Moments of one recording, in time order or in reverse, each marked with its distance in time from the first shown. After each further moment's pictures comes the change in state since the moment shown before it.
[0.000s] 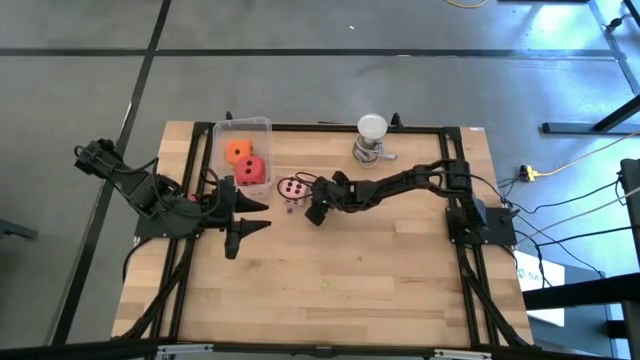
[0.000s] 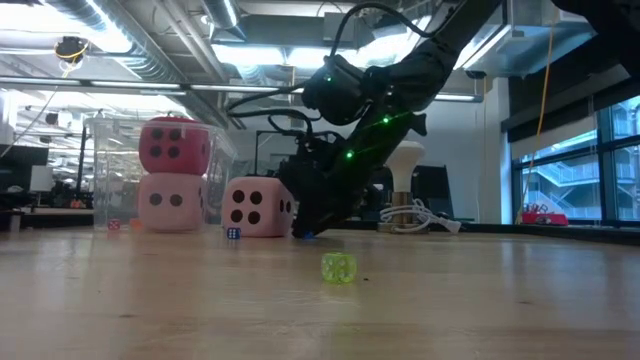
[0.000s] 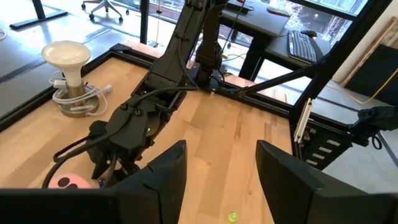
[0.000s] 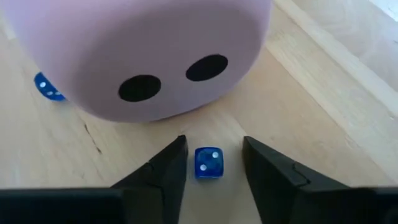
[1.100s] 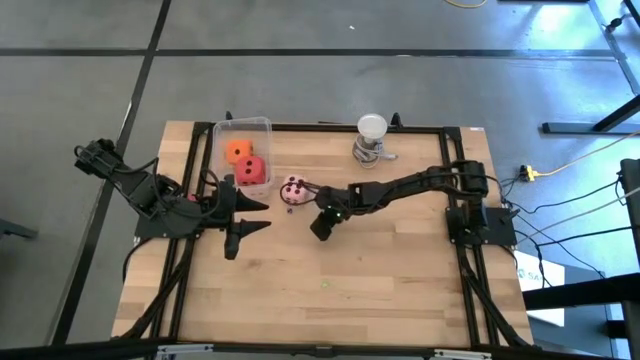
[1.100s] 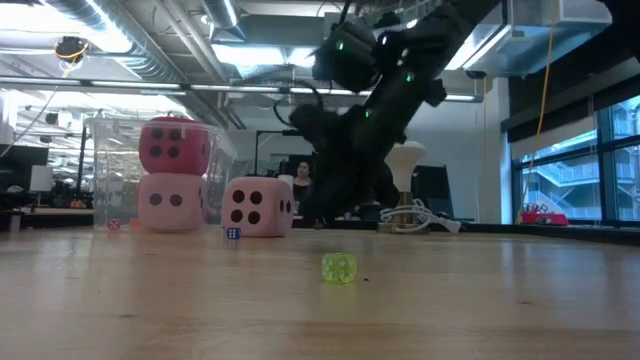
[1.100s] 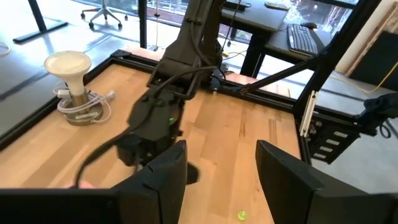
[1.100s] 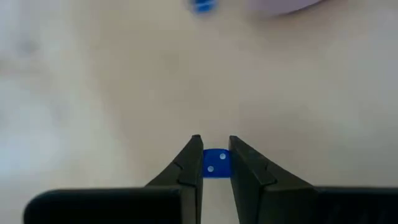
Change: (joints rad) left arm 0.000 0.000 0.000 -0.002 0.000 0.071; right arm 0.066 -0.130 -0.008 -0.166 -0.371 0.242
